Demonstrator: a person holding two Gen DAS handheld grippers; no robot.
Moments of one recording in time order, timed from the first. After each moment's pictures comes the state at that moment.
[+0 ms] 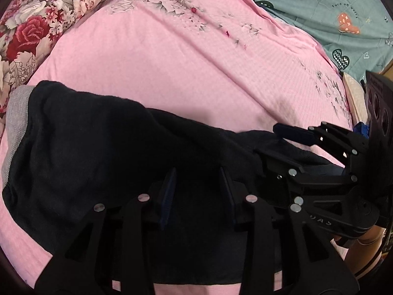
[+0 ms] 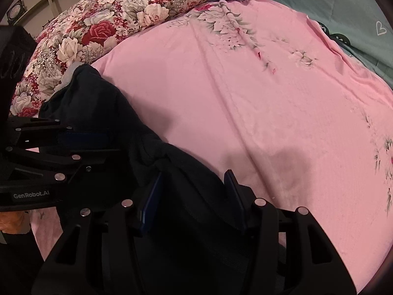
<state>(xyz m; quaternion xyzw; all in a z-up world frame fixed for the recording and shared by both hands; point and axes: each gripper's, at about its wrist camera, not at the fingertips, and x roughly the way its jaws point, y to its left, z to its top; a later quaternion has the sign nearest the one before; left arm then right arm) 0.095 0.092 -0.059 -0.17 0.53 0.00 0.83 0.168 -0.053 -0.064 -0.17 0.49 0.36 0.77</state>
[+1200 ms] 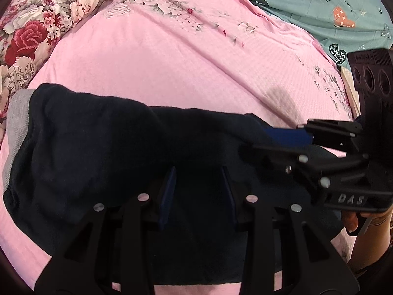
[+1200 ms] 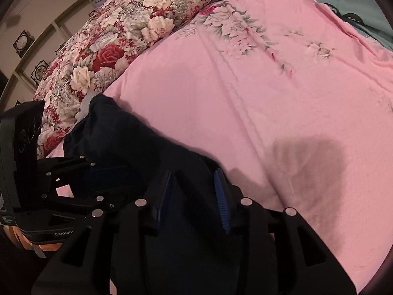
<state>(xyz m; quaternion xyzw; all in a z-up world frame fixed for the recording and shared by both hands) 0.095 0.094 -0.065 -0.15 0.52 -0.01 0.84 0.188 -0.046 -0.060 -0.08 0.53 0.42 0.73</state>
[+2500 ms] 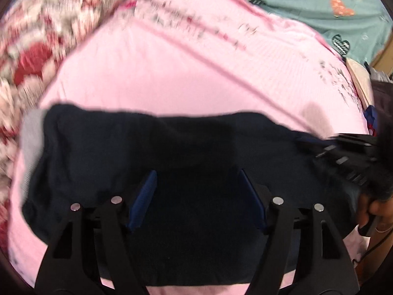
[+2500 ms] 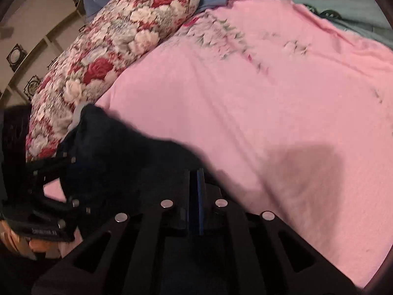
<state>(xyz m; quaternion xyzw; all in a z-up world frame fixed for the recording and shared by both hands) 0.095 0.091 -0.064 -0.11 0.52 0.01 0.84 0.180 -0.081 -0.074 -0.07 0.52 0.37 0.77</state>
